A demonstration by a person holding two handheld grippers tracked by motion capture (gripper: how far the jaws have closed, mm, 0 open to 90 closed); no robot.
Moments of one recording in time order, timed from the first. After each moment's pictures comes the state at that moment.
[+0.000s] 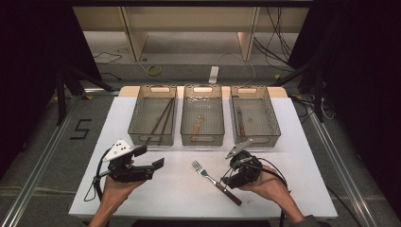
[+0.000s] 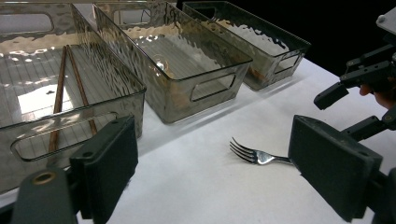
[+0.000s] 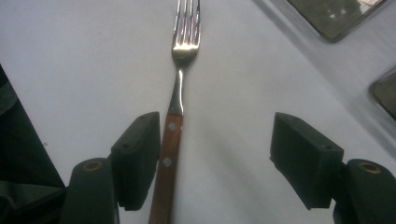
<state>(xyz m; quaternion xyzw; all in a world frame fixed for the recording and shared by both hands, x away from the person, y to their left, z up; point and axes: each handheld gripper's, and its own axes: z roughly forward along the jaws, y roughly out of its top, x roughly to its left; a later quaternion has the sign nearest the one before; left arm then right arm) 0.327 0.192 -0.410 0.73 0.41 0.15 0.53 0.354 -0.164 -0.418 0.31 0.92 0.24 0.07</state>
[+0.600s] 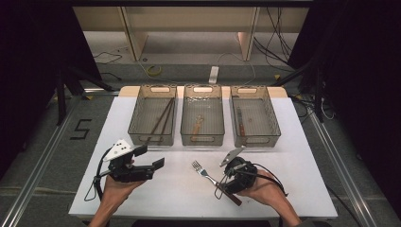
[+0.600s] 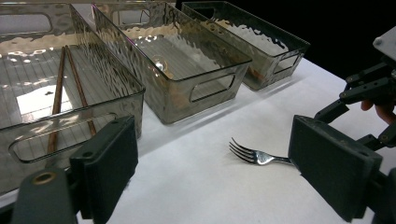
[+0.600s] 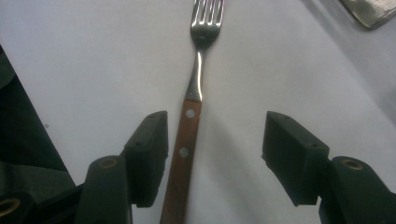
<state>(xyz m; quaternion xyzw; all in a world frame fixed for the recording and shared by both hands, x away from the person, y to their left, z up) 0.328 0.192 -0.410 0.73 0.41 0.15 0.53 0.344 -0.151 -0.429 0.28 0.93 0.20 0.07</state>
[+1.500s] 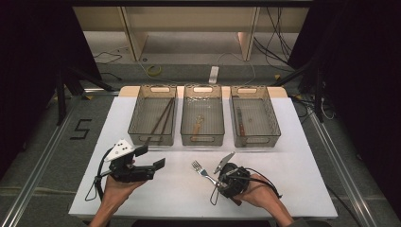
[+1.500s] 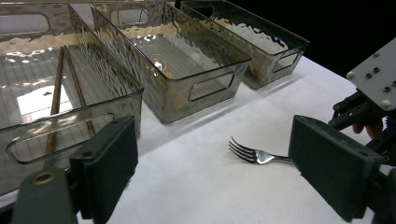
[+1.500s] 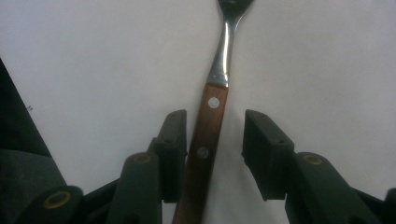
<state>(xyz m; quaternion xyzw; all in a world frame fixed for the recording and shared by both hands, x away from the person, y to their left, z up) 0.328 0.190 -0.411 0.73 0.41 0.15 0.53 0.343 -0.137 -0.455 0.27 0.95 0.16 0.05</state>
